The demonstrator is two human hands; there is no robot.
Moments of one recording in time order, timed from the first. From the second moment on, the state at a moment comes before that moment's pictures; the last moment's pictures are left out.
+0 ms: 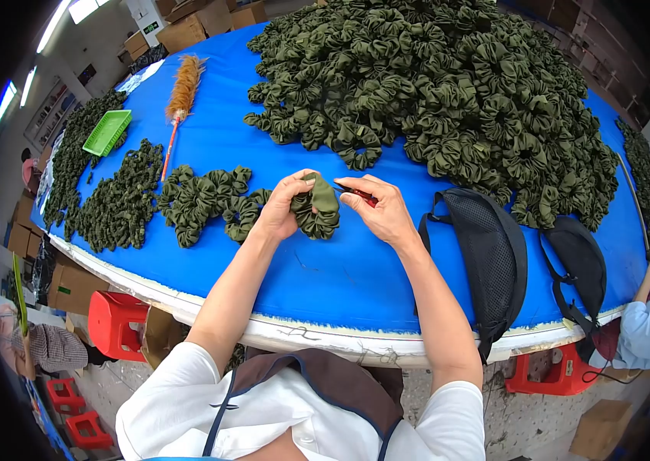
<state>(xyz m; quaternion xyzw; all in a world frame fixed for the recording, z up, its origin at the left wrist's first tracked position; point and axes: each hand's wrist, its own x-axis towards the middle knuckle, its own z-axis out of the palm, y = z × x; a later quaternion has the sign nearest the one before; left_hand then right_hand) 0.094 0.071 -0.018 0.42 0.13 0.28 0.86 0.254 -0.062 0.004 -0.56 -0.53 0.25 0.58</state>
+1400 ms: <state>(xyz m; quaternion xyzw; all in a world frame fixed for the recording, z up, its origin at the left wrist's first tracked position) 0.095 0.053 -0.001 0.62 0.18 0.25 0.72 0.260 -0.063 -0.001 -0.54 -0.41 0.39 0.62</state>
